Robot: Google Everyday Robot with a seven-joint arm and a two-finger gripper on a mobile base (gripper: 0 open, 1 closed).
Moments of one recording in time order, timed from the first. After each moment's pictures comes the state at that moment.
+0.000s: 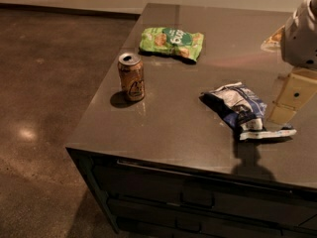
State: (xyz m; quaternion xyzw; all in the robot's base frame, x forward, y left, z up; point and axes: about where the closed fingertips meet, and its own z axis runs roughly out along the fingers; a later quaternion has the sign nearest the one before) arm 0.438 -0.217 0.976 -0.60 0.78 -0.03 0.16
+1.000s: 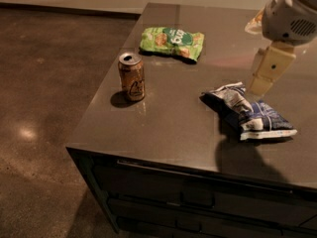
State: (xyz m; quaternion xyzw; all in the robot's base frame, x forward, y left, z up) arm 0.494 -0.201 0.987 -0.61 0.77 -0.02 0.19
